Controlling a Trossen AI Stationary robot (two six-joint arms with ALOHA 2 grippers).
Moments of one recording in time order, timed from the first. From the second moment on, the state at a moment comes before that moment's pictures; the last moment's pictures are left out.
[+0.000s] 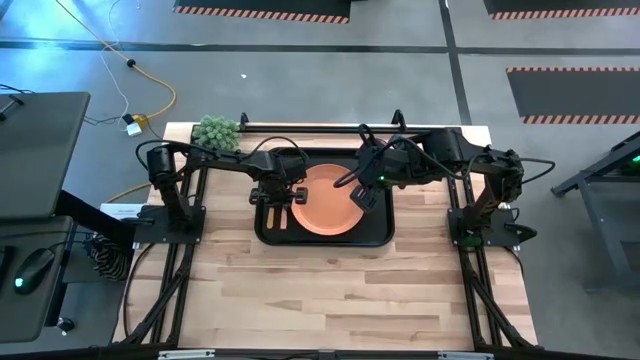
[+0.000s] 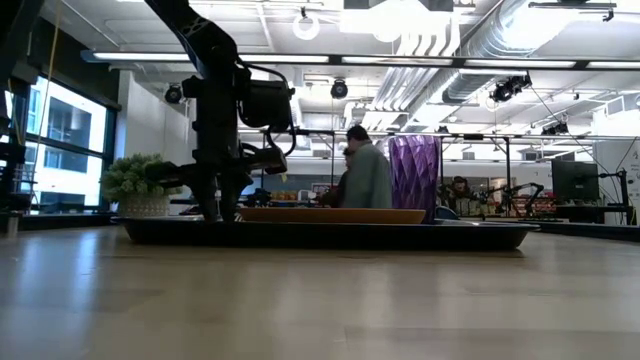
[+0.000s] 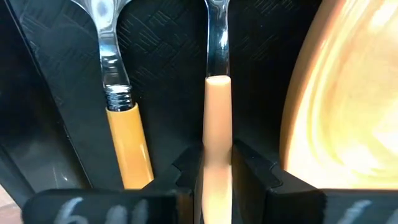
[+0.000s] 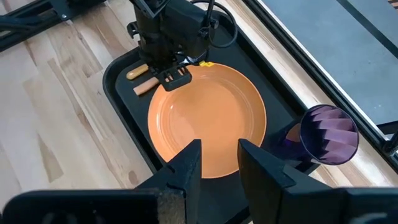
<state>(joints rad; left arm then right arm) 0.32 1.81 1.06 -0.72 0.23 -1.20 0.11 1.76 2.26 -1.55 0.38 0.60</state>
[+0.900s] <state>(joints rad) 0.31 1.81 1.06 -0.73 0.24 -1.17 0.11 1.76 2.26 -1.55 0.38 0.60</state>
